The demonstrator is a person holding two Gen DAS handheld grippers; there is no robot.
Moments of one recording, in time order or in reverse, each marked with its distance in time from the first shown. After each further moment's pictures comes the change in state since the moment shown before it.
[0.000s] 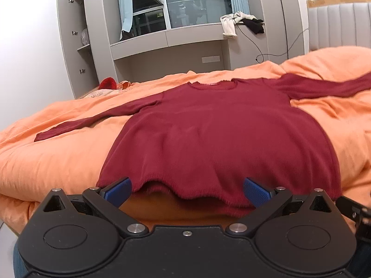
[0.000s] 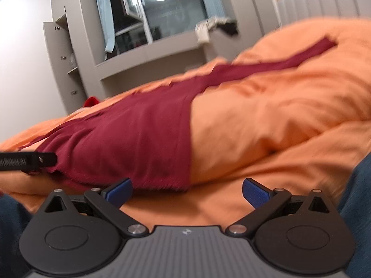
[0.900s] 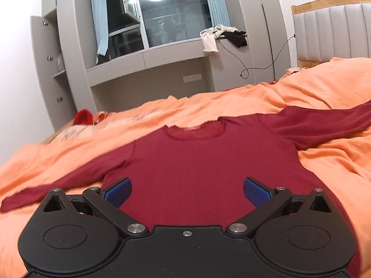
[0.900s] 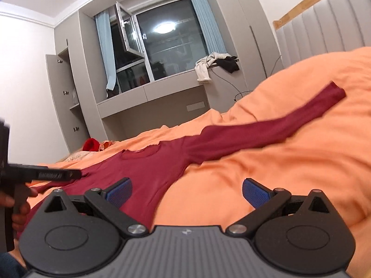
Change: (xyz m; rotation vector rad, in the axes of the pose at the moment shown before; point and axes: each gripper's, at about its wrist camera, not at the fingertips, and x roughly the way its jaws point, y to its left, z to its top) left arm 0.120 -0.033 0.124 0.094 -0.096 -0.070; right arm 0.059 -0.081 0.132 0.015 -0.117 0.076
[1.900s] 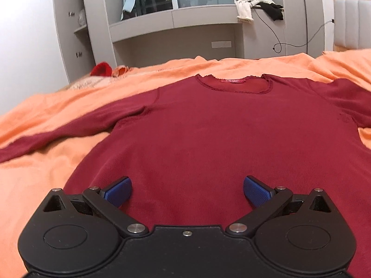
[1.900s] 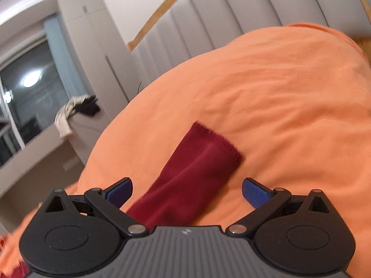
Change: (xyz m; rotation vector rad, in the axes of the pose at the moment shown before) left arm 0.083 0.043 -0.049 -0.158 0.196 0.081; right arm 0.150 -0.224 0.095 0.455 -0.215 -0.605
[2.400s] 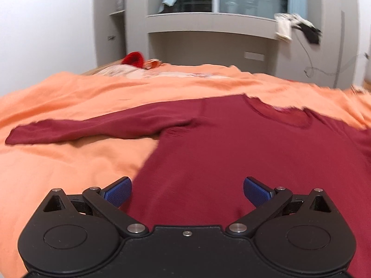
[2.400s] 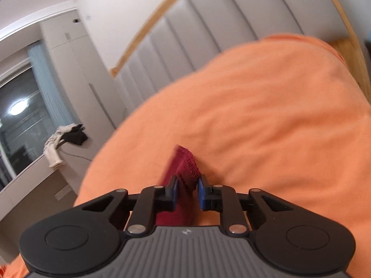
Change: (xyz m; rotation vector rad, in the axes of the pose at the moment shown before) left arm -0.002 0.068 0.028 -0.216 -0.004 0.077; right arm -0.028 0.008 -0.005 -0.013 -0.133 -0.017
